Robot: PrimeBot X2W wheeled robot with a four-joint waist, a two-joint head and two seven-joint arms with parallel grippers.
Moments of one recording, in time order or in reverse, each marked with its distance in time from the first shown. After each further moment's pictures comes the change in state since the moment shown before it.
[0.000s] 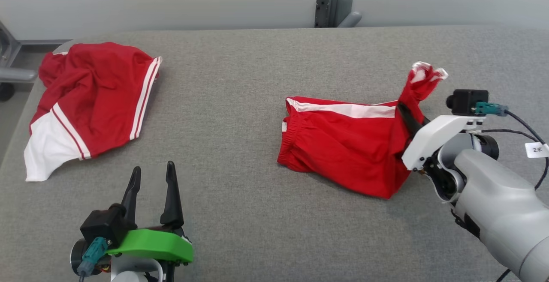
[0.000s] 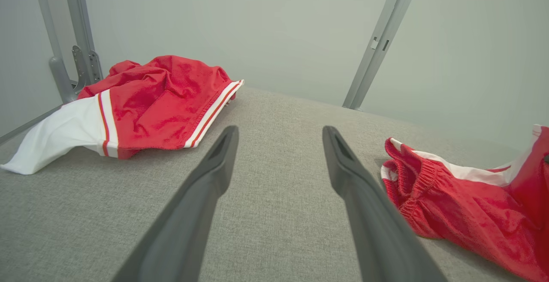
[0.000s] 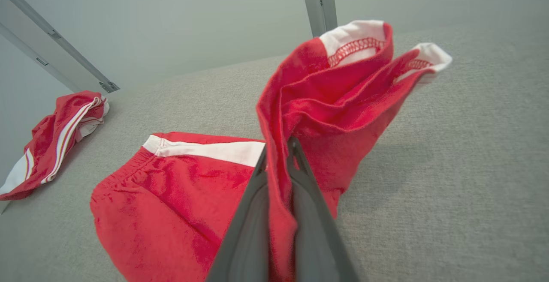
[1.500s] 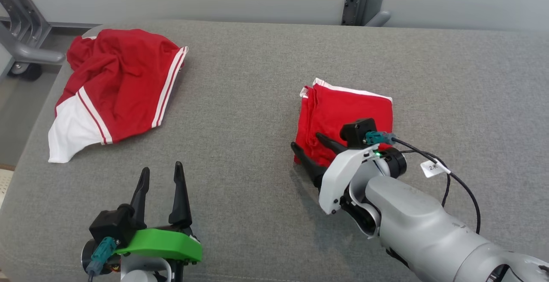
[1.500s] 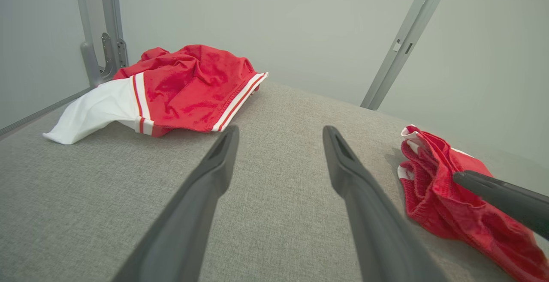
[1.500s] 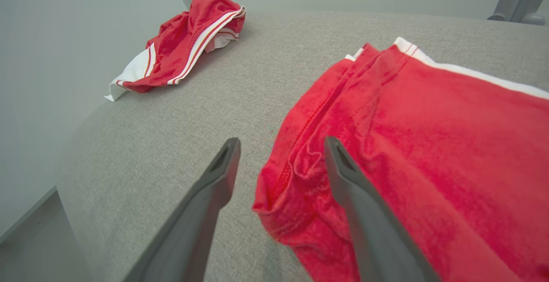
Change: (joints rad) left arm 0.000 -0.063 0.031 0.046 0.035 -0.036 -0.012; right arm -0.003 0.275 0.156 0.015 -0.193 0.000 -0.015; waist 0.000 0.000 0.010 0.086
